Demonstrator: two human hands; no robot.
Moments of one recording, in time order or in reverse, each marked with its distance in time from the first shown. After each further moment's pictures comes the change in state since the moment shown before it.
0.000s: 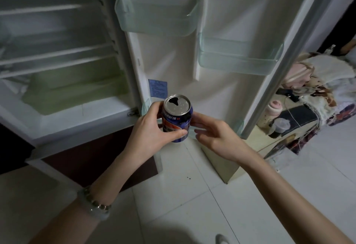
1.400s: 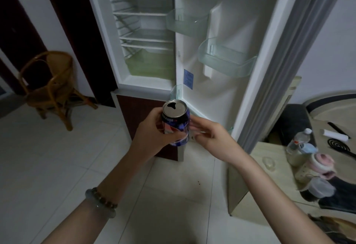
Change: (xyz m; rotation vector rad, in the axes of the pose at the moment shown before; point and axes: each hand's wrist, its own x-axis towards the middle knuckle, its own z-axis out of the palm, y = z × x) left_hand -0.135 0.174 0.185 -0.022 0.581 -0.289; right_hand -0.111 0.067 -0.161 0.115 -0.541 -0.366
